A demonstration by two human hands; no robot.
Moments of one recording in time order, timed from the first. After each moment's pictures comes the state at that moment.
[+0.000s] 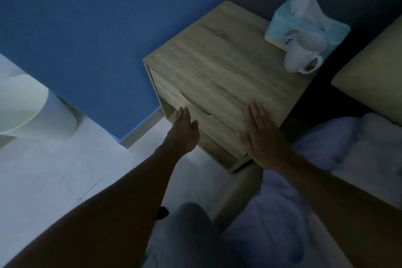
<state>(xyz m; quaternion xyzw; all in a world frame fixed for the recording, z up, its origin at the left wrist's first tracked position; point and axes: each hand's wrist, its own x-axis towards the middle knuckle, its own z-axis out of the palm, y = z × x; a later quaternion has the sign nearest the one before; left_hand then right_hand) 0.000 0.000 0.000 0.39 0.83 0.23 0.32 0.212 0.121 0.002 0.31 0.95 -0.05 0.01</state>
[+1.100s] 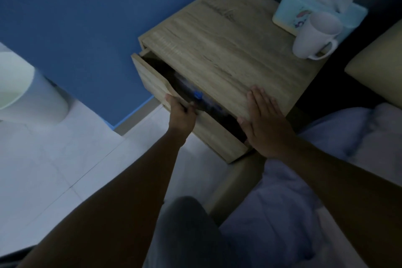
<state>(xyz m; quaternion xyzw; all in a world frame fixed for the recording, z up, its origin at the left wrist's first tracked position) -0.003 0.010 -0.042 0.17 0.74 0.53 0.39 0.207 0.127 -0.011 0.33 0.94 -0.02 0.00</state>
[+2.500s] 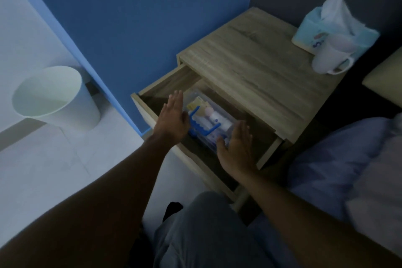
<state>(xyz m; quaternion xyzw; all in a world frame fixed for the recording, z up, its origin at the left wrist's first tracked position) -0.072 -0.088 0.024 0.43 0.83 0.29 0.19 0.113 -0.026 -0.004 0.52 0.79 -0.32 -0.08</state>
